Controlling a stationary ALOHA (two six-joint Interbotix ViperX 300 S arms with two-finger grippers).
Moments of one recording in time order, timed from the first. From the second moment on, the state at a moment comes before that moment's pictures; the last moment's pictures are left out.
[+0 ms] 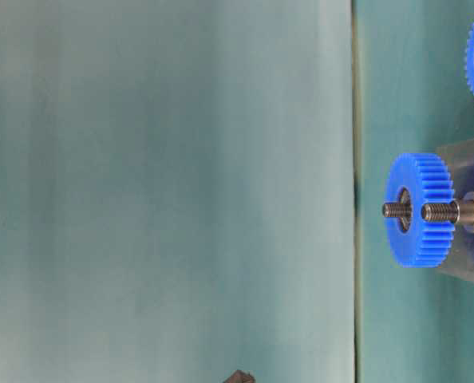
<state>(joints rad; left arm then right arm) 0.04 -0.57 1.04 0.01 -0.10 -0.03 -0.17 -0.37 0.87 0.13 0.53 0.17</state>
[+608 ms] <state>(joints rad) 0.04 -0.55 1.02 0.01 -0.10 -0.03 -0.19 -0.03 0.67 0.13 0.62 0.18</state>
